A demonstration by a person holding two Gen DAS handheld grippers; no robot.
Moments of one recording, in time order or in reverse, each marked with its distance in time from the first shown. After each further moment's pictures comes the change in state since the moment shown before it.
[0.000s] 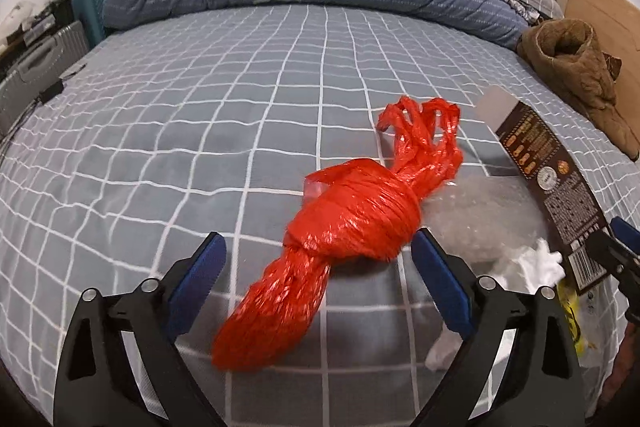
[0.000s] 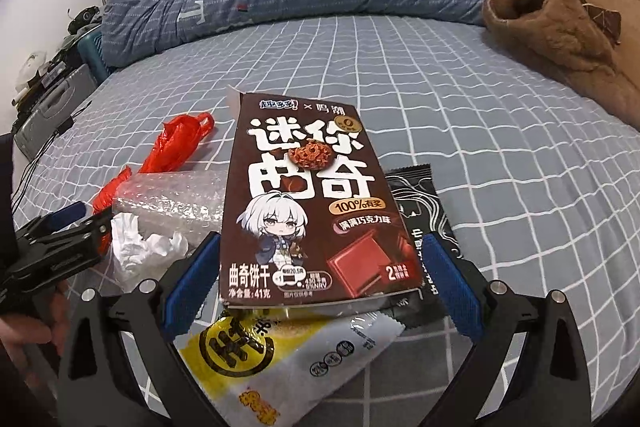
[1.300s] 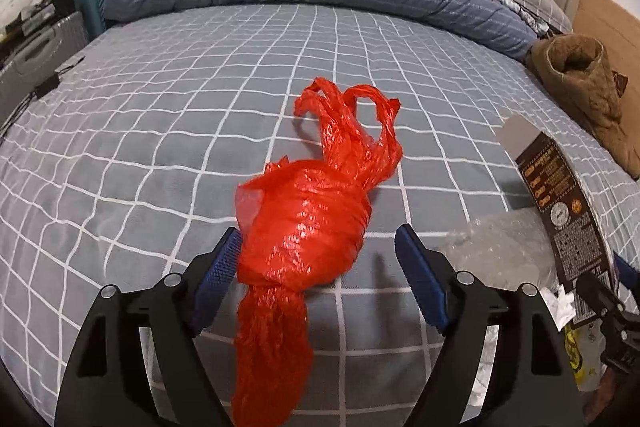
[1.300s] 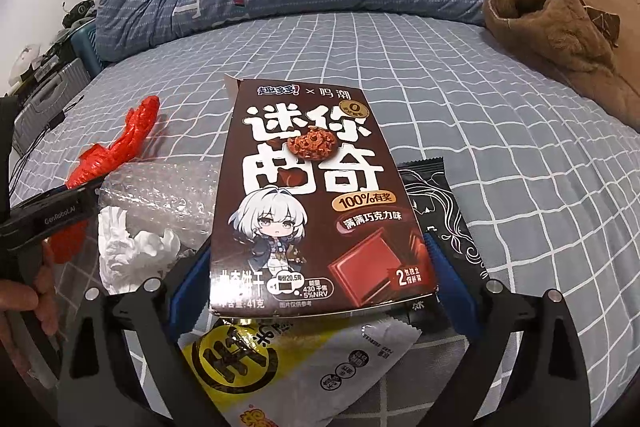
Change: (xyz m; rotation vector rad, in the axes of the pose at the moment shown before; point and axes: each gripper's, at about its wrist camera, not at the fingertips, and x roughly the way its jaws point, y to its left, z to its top) left arm 0.011 0.016 0.016 -0.039 -0.006 -0.011; right arm 0.012 0.014 -0.005 -0.013 -0.010 -0.046
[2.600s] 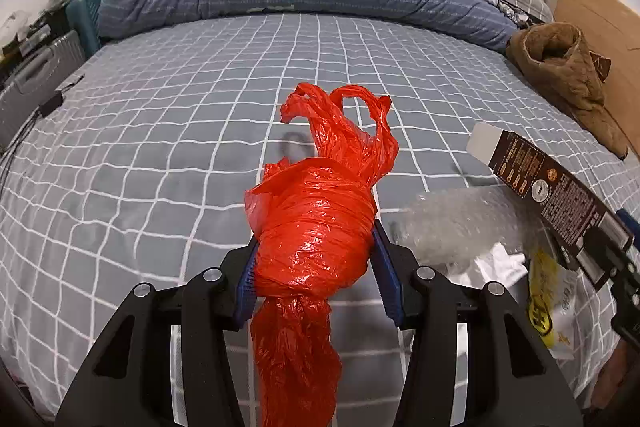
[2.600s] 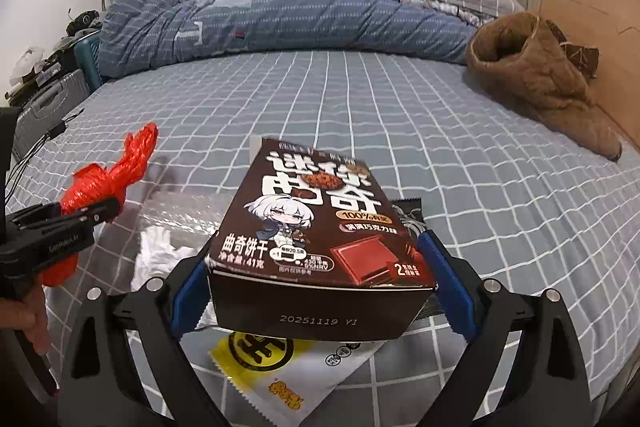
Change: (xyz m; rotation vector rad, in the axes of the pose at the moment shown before) left arm -0.048 -0.011 -0.009 0.066 -0.002 -0.010; right arm -0.062 0.015 0.005 -0.035 -0.127 -0.073
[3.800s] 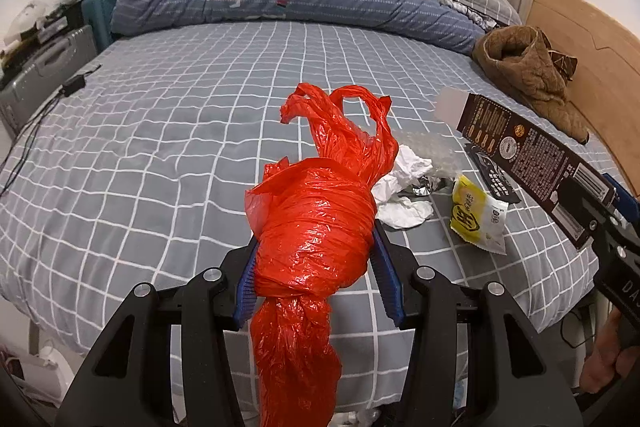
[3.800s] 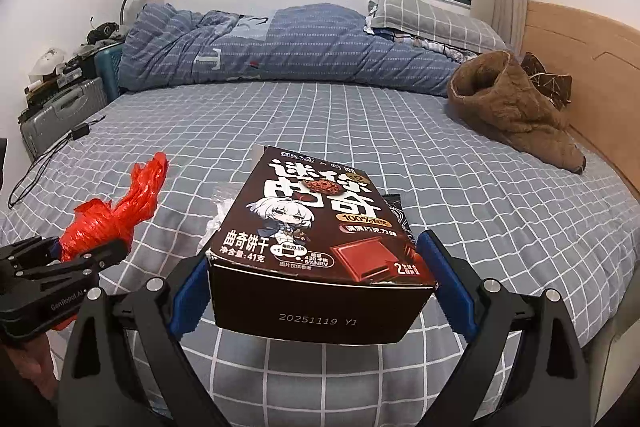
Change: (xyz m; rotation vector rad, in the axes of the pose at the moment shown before) left arm -0.115 -0.010 -0.076 -0.016 -0.031 -0.051; right arm -0.117 0.027 -0.032 -0.025 -0.097 -0.023
